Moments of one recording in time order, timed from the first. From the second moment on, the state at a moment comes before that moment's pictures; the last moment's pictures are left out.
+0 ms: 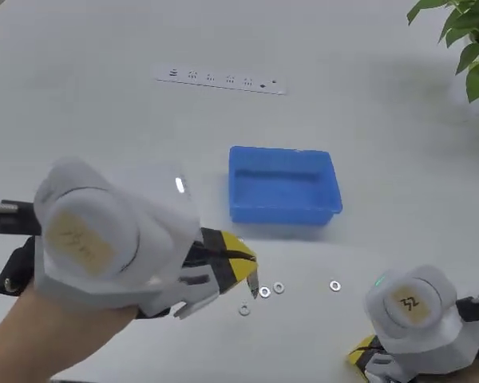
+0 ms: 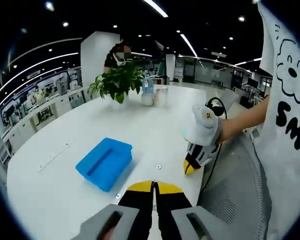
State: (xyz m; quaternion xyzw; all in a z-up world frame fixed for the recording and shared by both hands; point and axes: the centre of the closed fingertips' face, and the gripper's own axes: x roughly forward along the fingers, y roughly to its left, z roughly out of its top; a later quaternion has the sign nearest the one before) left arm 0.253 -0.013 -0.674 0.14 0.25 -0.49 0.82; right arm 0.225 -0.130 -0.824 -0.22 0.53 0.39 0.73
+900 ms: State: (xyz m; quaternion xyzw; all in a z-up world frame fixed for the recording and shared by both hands) left arm 0.250 -0.013 -0.697 0.16 0.27 -0.48 0.82; right arm 0.252 0.005 -0.763 -0.18 0.31 0.54 0.76
